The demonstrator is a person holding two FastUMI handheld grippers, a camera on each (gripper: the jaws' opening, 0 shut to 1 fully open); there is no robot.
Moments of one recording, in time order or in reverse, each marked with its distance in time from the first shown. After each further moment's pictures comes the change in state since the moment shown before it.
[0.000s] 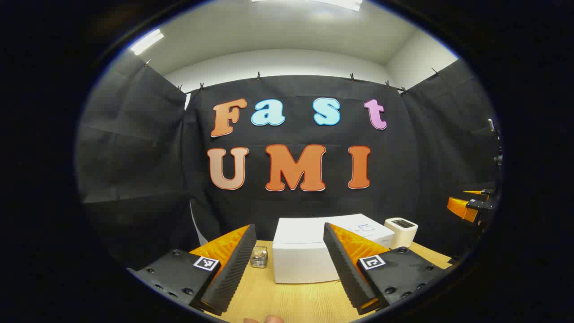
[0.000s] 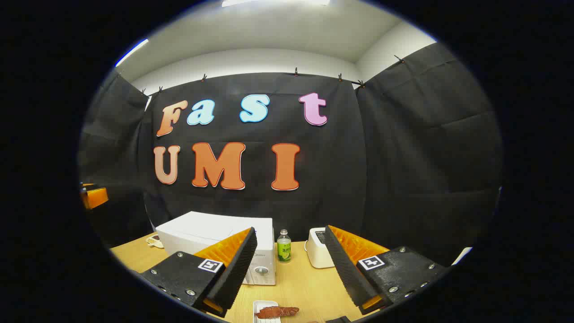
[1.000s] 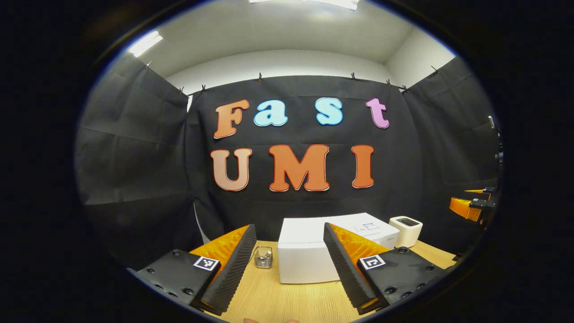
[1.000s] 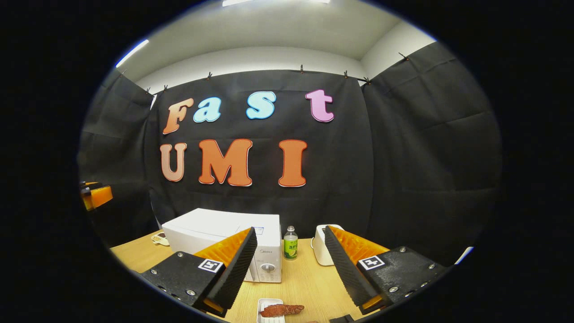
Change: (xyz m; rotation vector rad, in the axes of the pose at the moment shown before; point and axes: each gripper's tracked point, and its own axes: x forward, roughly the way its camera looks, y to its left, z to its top) left arm 0.000 0.007 -0.011 0.000 -0.004 0.006; right arm -0.001 0.007 -0.008 -0.017 0.017 0.031
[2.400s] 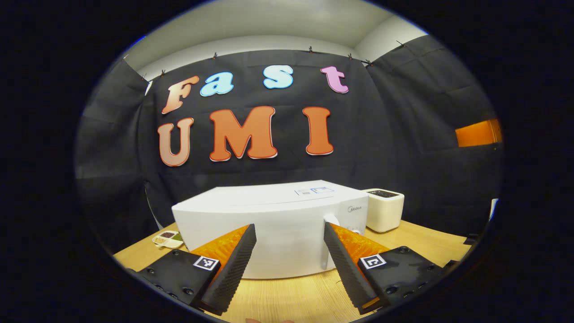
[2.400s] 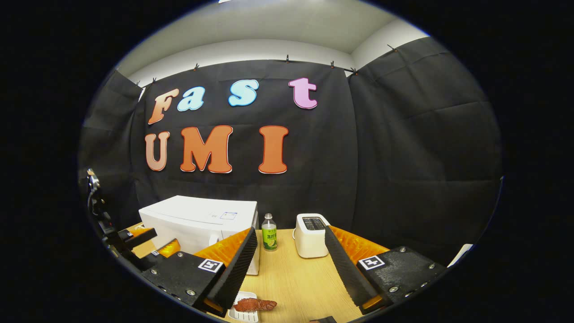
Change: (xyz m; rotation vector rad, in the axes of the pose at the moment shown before) left arm 0.105 -0.209 -0.198 0.033 0.089 -0.199; right arm 0.014 -0.068 -0.052 -0.003 0.051 -0.078
